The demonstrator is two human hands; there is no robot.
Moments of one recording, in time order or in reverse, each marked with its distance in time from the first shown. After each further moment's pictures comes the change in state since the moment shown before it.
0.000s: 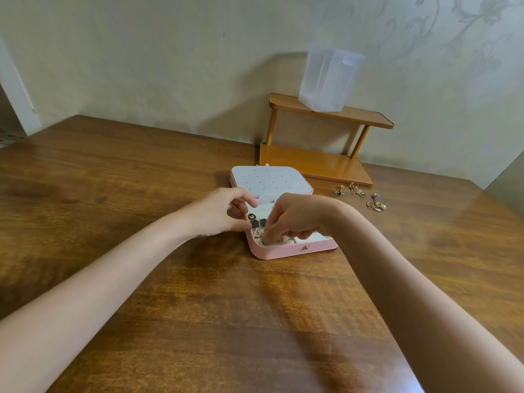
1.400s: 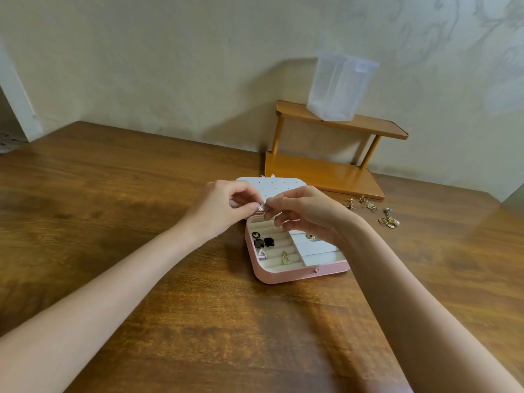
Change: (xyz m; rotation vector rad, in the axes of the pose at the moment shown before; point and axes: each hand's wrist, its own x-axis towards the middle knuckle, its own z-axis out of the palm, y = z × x) left_hand 0.027 -0.007 -0.005 -0.118 0.344 0.210; right_hand 0.032 0.021 -0.018 0.796 0.139 -0.261
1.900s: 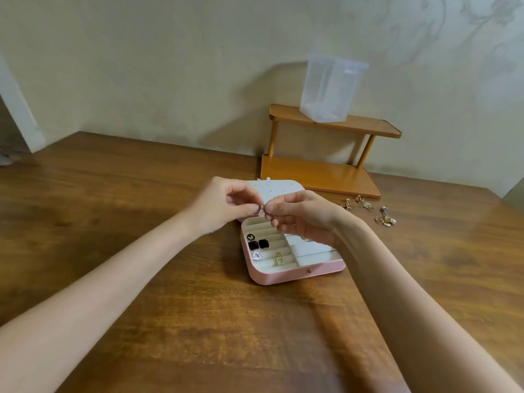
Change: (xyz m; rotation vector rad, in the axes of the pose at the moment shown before) left_hand 0.003 0.018 -0.005 -0.170 -0.119 -0.055; right_hand -0.006 0.006 -0.008 0.219 -0.127 -0.020
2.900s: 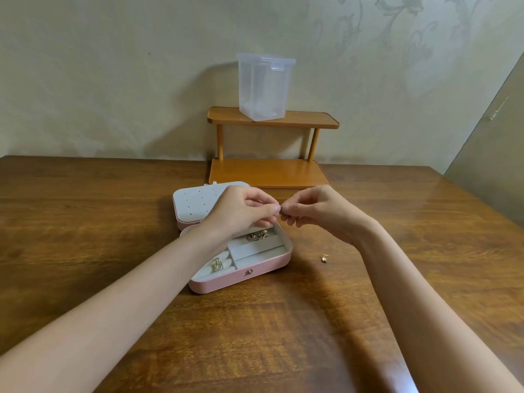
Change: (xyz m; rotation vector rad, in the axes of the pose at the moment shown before) left_hand 0.041 0.043 0.104 -0.167 -0.057 -0.222; right_hand -0.067 0.013 -0.093 -0.316 0.276 -0.177
